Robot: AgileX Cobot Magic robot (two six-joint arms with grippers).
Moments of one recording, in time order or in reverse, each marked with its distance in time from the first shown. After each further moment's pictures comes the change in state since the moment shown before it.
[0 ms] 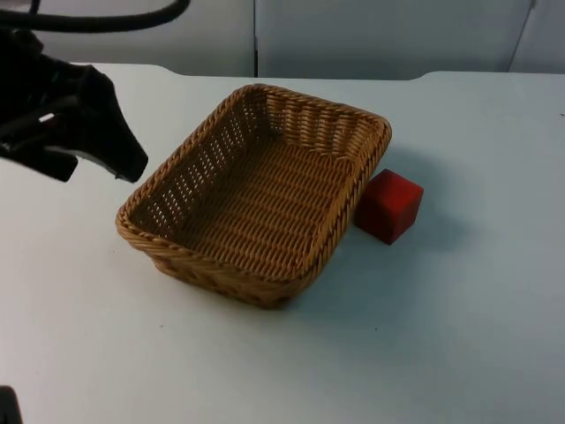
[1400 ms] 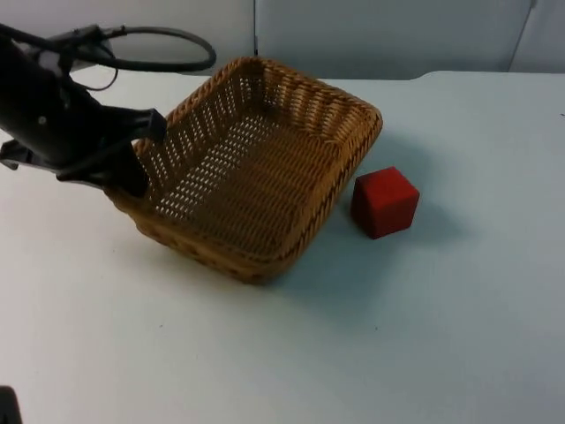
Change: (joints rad) right arm 0.000 0.000 0.000 0.000 0.000 0.000; left arm 0.005 0.347 -0.148 -0.162 -0.252 -0.021
